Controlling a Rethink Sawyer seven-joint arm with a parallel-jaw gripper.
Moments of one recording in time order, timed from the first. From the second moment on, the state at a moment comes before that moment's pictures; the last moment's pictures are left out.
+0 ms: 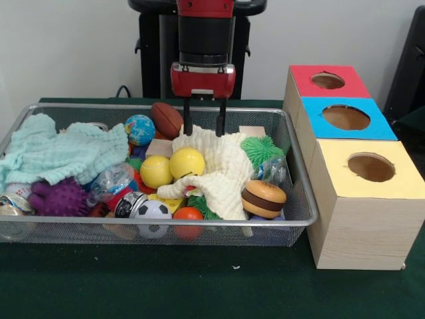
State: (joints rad) arm -0.41 -0.66 0.09 1.96 -0.41 0.00 1.82
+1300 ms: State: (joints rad) arm -0.53 -0.51 0.16 1.91 -0.37 -0.06 1.82
